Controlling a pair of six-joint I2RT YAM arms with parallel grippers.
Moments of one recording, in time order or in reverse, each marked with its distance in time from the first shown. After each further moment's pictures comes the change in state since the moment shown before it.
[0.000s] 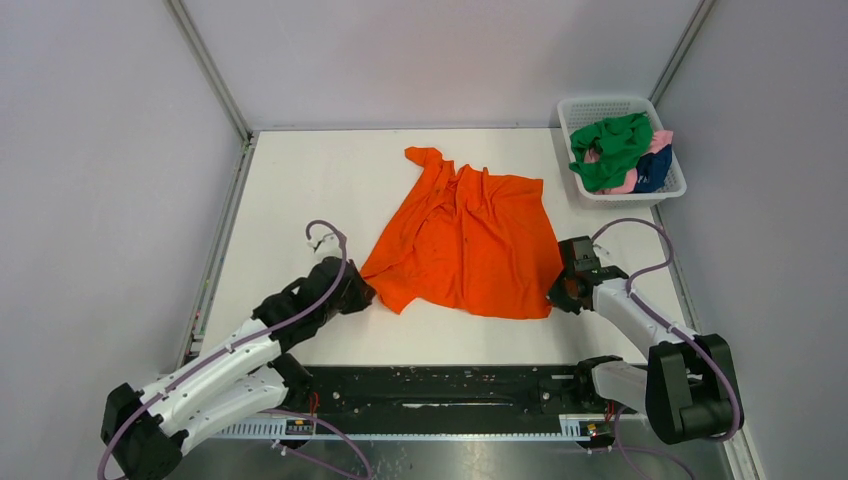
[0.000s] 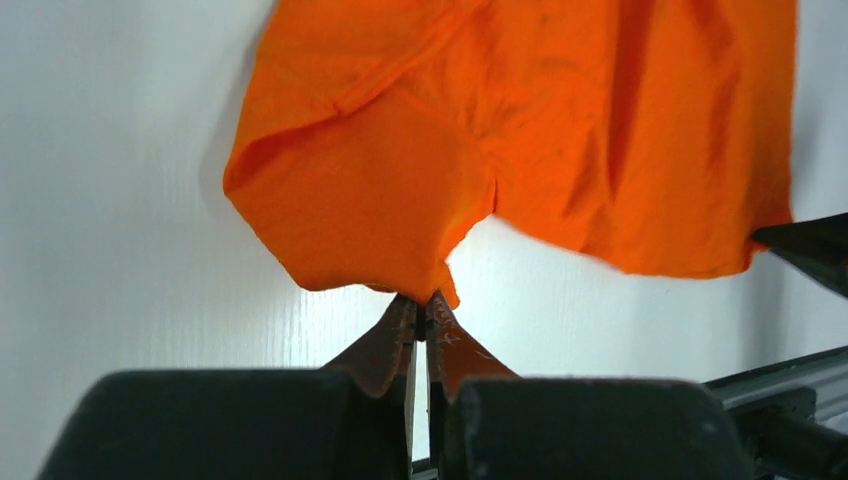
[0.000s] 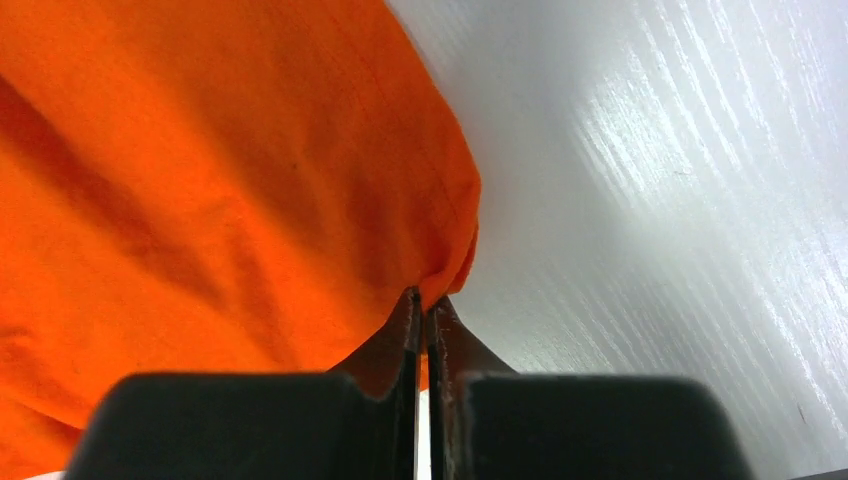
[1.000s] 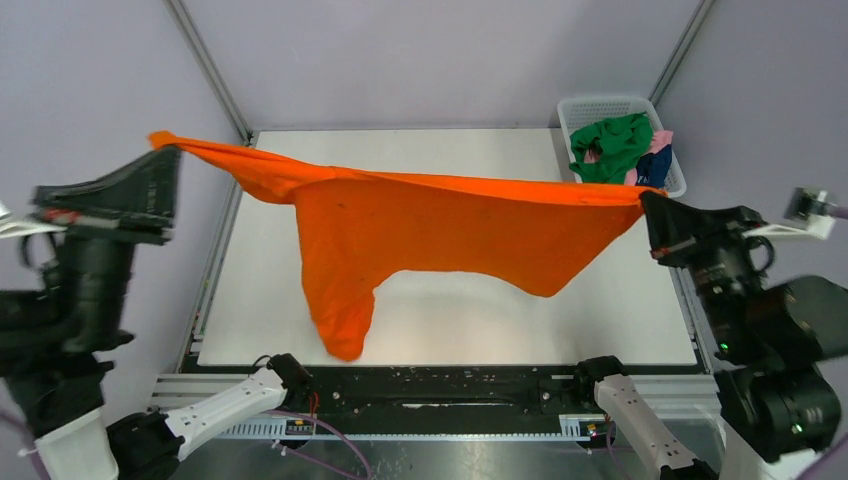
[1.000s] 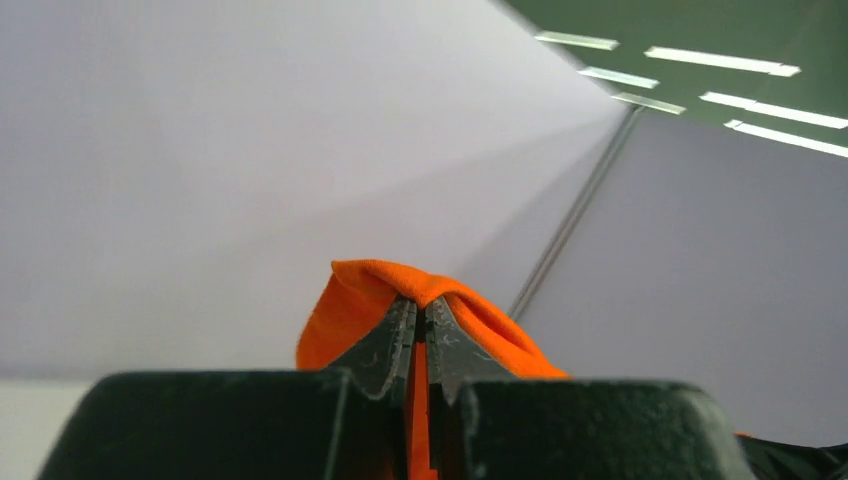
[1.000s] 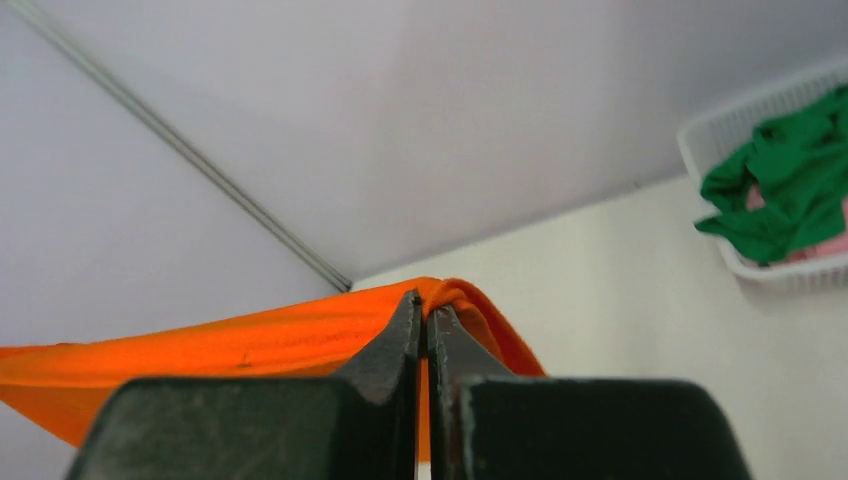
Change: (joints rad) left arm -0.004 -0.045 1.230 -0.012 -0.239 0.567; right arm 0.000 -0.494 1.058 -0.280 -0.090 -0.177
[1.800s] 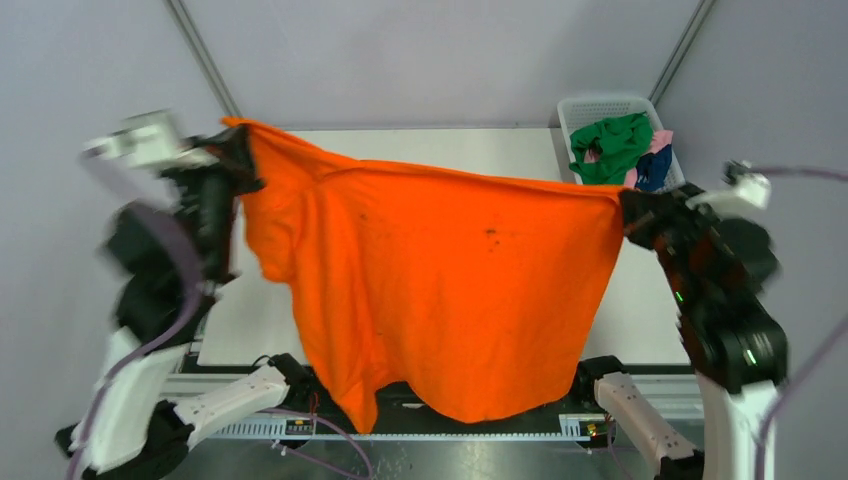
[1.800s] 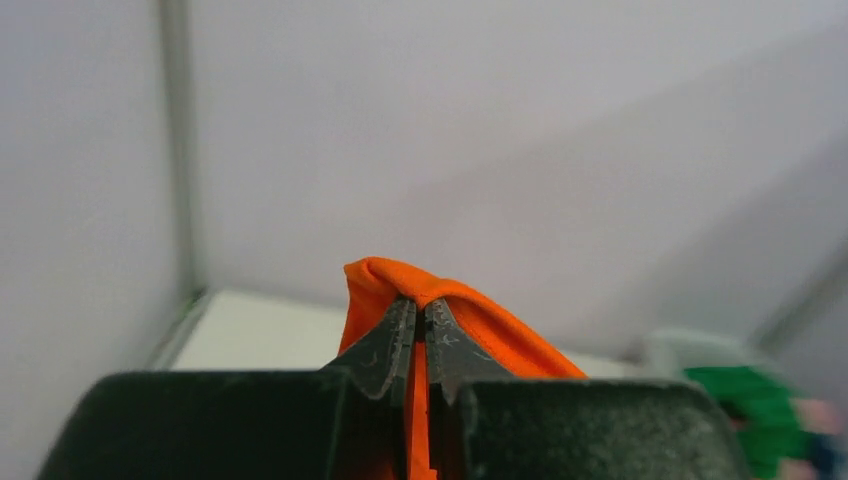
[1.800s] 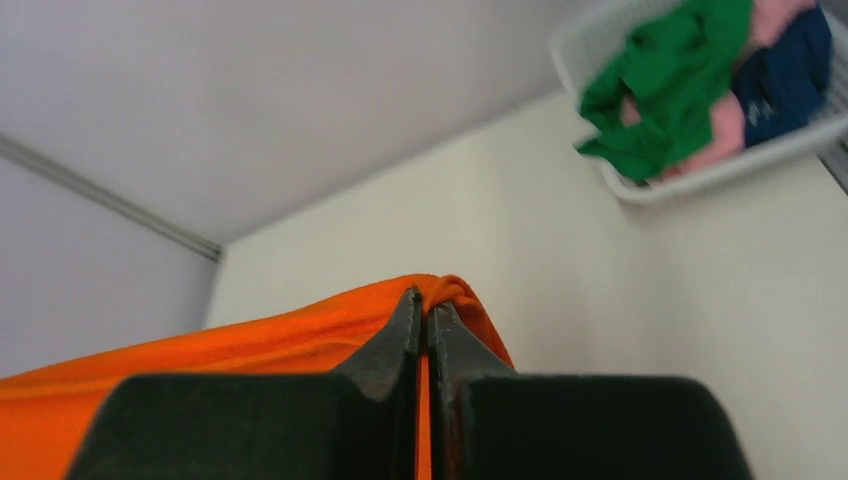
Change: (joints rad) left arm 0.037 0.106 -0.111 0.110 -0.184 0.230; right arm 0.001 0.034 -0.051 -0.053 0.075 -0.072
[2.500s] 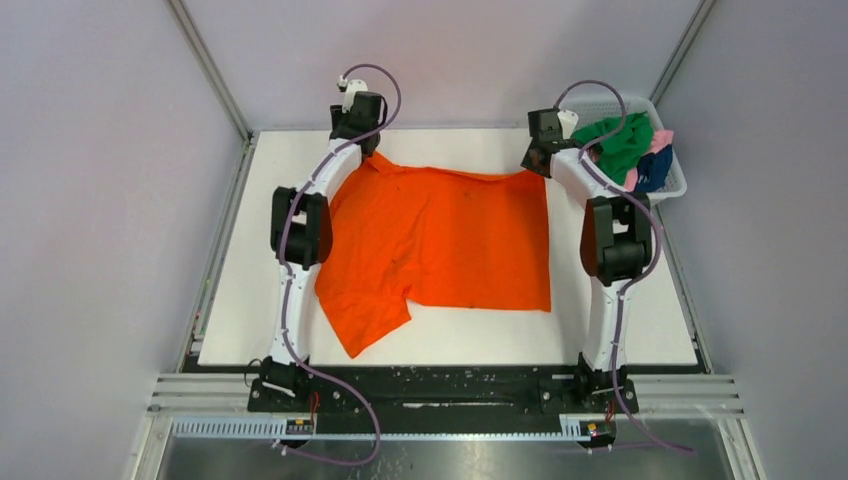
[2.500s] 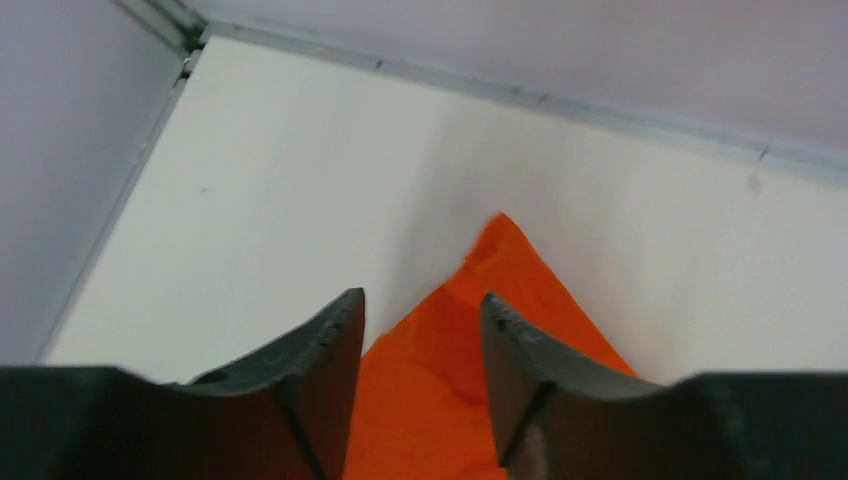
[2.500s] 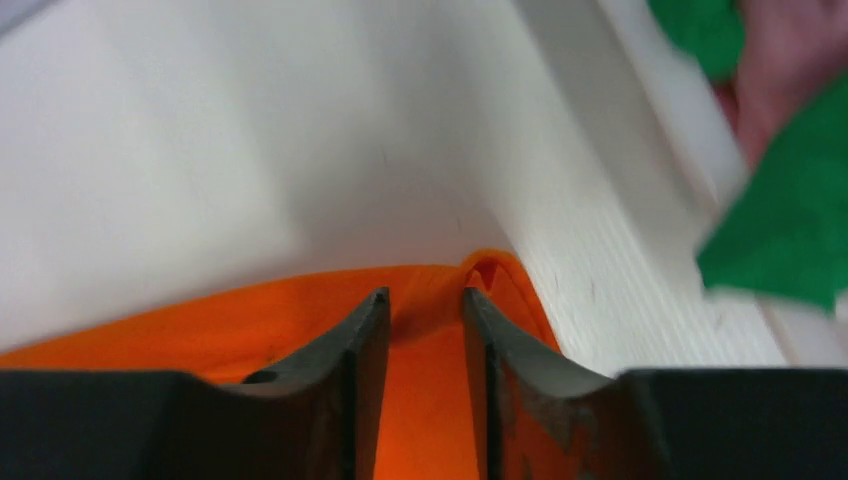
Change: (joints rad) left arm 0.444 1.511 0.462 0.036 -0.044 -0.099; right arm -0.013 1.361 0.120 0.446 0.204 -0.009
